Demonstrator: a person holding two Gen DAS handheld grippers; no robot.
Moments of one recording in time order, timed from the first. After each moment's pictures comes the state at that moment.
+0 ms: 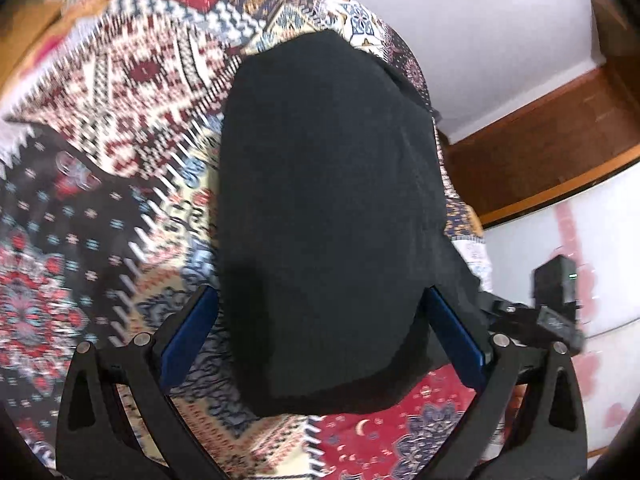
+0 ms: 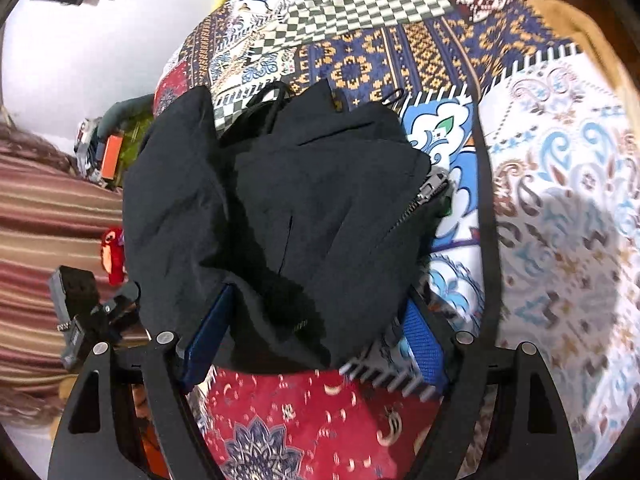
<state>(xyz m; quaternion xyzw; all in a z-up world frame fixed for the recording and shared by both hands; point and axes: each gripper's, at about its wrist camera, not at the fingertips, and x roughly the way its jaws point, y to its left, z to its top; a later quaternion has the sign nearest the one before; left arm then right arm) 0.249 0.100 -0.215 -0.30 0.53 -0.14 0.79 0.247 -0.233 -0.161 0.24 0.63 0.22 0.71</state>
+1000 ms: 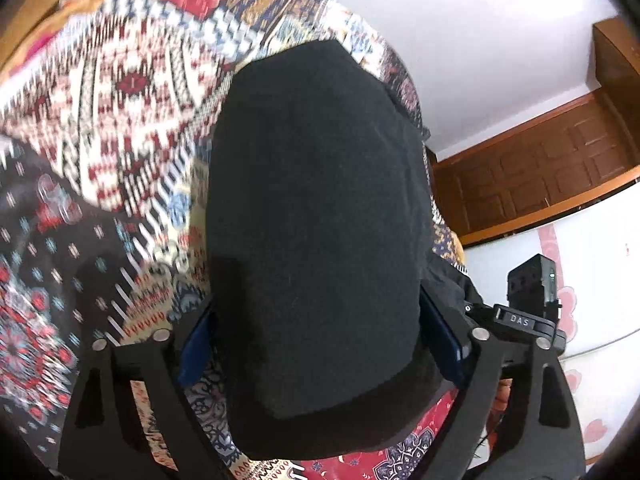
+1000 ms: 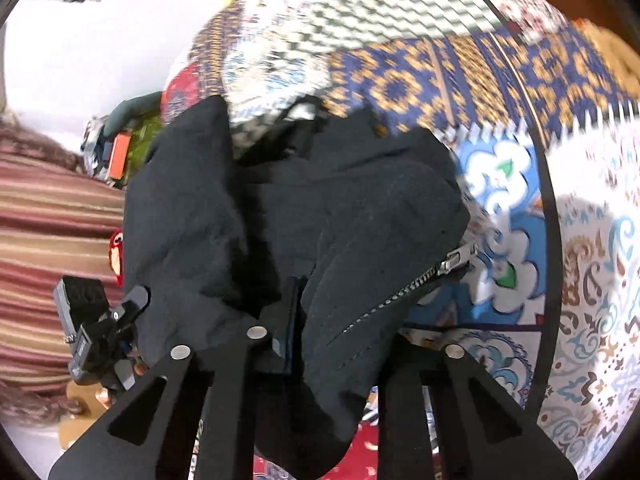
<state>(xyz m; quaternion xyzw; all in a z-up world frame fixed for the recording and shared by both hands) 0.259 0.114 -0.194 -0.32 0.49 -0.14 0.80 0.274 -0.205 -0.140 0.23 0.62 0.24 0.71</state>
